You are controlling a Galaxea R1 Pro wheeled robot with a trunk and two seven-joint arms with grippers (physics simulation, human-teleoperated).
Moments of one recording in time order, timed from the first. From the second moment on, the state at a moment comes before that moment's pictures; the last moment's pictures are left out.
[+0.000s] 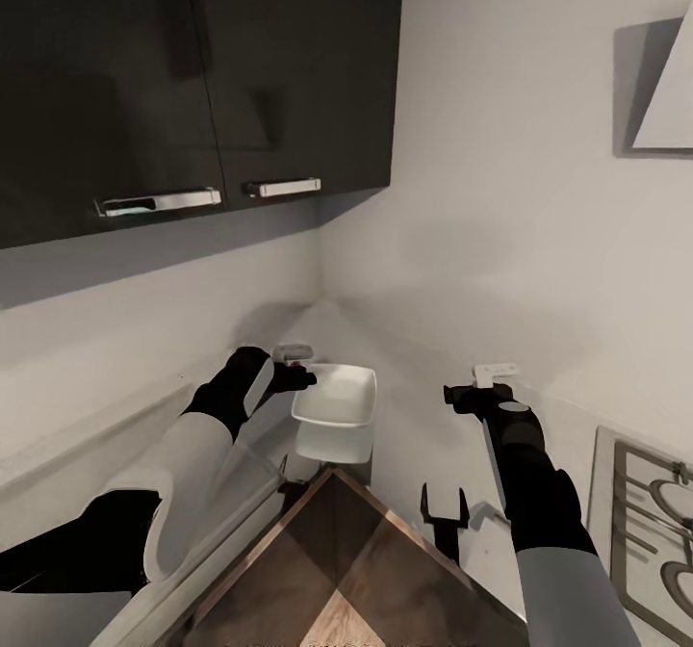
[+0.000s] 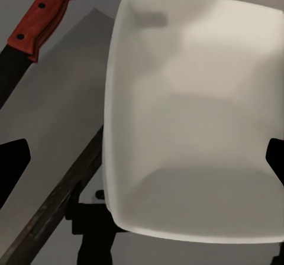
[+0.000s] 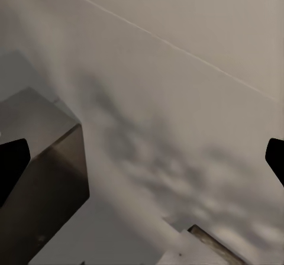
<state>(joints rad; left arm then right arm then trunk) -1.09 -0.15 0.04 -0.53 0.02 0.76 -0.03 -0.62 0.10 -0.16 -1.30 0.36 0.66 0.12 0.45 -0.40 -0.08</state>
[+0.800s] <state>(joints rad) -1.09 -0.15 0.04 -0.53 0.02 0.76 -0.03 -0.62 0.10 -0.07 -1.41 0.36 0.66 0.12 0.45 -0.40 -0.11</state>
